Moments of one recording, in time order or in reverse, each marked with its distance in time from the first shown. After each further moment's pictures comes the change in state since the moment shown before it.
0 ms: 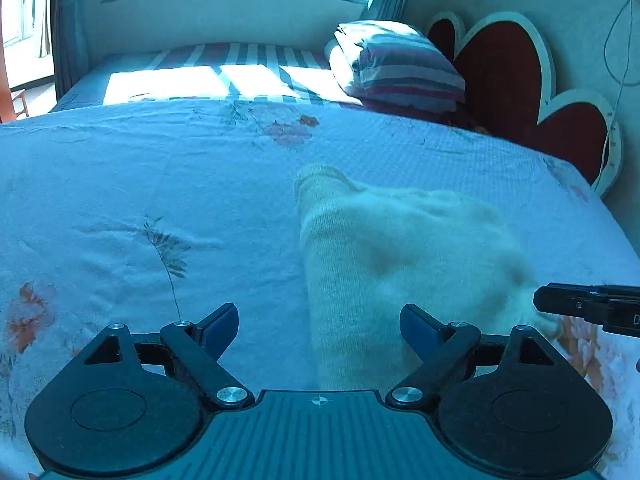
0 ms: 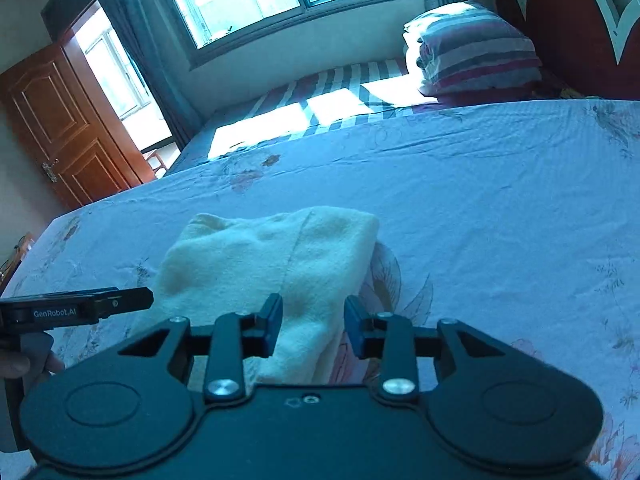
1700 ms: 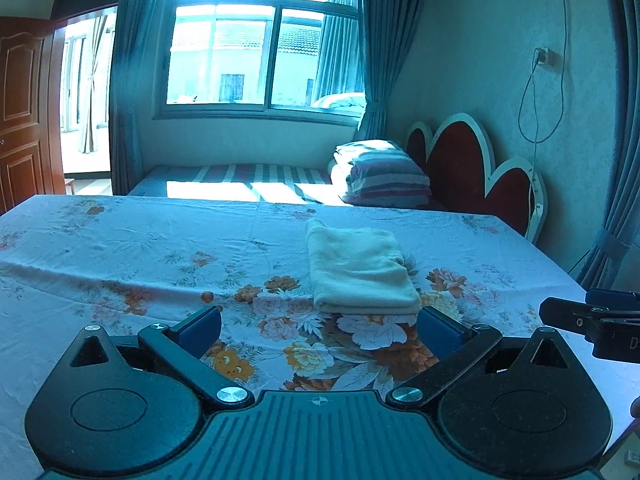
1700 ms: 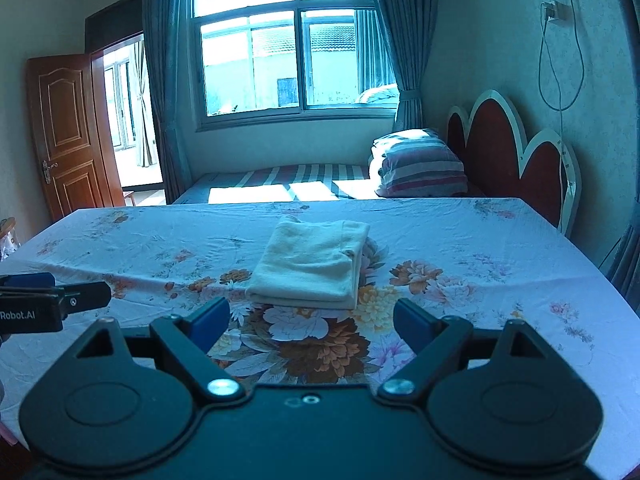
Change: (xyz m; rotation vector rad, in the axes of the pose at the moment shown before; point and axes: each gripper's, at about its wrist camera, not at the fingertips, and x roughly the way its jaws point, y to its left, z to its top) left arm -0.401 -0.025 -0.247 0.016 -0.404 0.059; right arm -0.318 0.210 -0.228 -0.157 -0.334 -0.252
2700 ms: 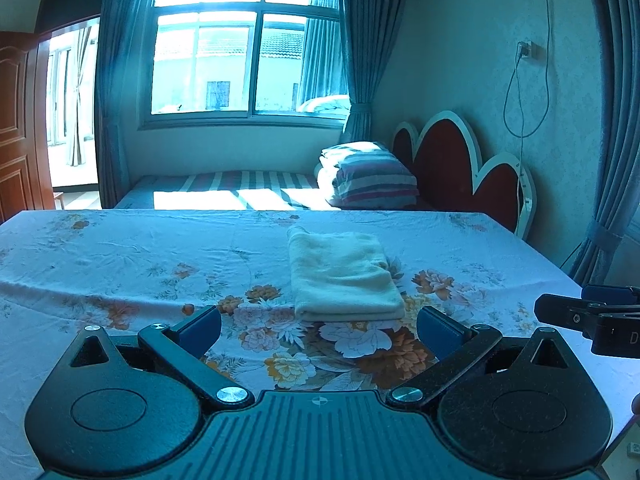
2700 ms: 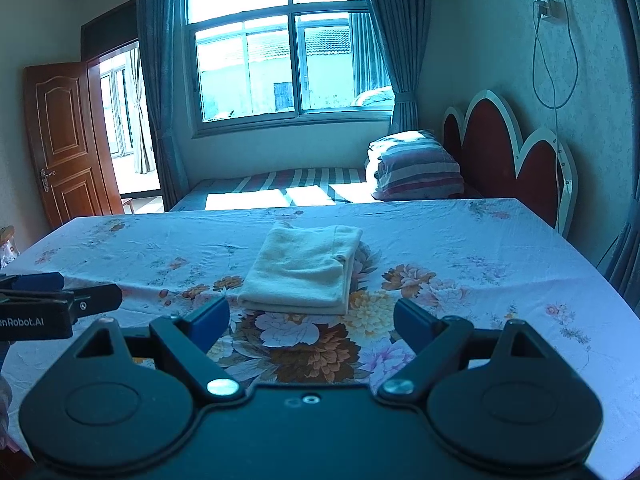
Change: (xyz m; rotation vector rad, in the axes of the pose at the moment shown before) left arm 0.004 -0.025 0.004 0.038 -0.014 -0.023; right arm -0.004 -0.014 0.002 0.026 -0.010 0.000
